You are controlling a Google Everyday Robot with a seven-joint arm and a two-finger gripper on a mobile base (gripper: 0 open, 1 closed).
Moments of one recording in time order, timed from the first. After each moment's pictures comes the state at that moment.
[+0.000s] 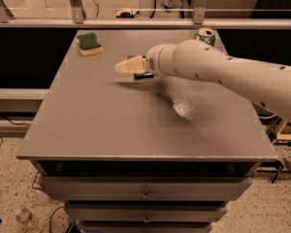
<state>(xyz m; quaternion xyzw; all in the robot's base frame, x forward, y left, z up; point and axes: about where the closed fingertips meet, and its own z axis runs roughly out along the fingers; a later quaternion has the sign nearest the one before) 0.729 -0.015 0.860 -0.23 0.80 0.16 0.52</state>
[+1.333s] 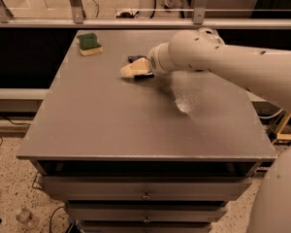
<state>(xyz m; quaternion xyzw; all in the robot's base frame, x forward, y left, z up) 0.743 -0.031 0.832 -0.23 0.85 0.12 0.45</state>
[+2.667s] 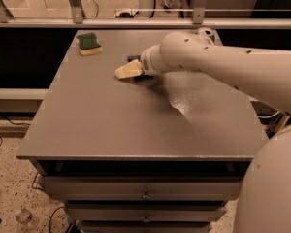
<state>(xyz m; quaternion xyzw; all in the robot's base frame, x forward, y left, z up) 0.744 0.000 0.815 -0.26 0.85 0.13 0.44</state>
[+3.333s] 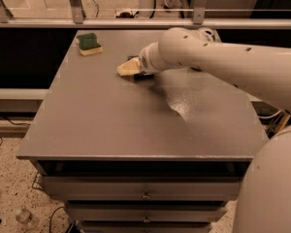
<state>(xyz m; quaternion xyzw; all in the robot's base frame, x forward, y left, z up) 0.744 0.000 0.826 -0.26 0.85 0.13 0.44</state>
